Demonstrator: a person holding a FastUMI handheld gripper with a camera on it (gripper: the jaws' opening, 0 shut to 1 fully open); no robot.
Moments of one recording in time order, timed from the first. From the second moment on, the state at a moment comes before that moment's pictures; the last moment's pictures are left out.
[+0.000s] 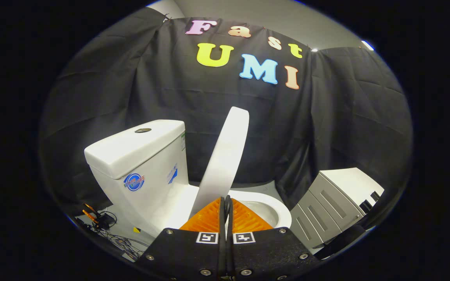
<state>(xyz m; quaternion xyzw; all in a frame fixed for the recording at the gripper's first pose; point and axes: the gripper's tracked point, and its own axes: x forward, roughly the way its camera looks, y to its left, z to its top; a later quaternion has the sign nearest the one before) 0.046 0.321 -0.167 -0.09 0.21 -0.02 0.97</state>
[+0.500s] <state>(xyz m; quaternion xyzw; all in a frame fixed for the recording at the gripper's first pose) 0.052 0.375 -0.163 -0.08 0.19 0.03 0.98</state>
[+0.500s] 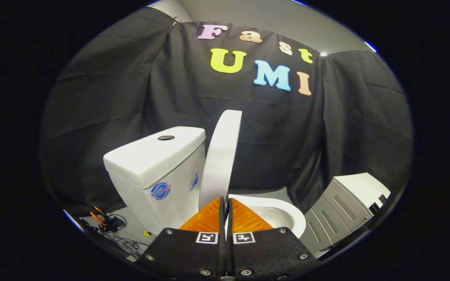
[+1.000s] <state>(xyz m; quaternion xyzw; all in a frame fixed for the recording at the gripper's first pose) 0.058 0.425 -0.166 -0.09 0.19 0.08 0.97</state>
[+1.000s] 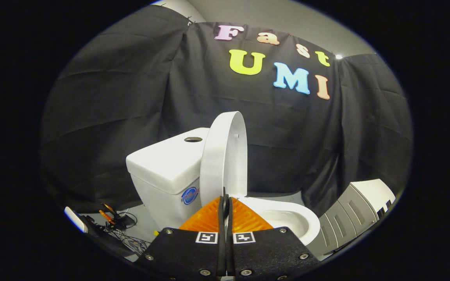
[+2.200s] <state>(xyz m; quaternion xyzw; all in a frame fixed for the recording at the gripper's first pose) 0.043 0.394 -0.091 0.05 0.15 0.18 0.97</state>
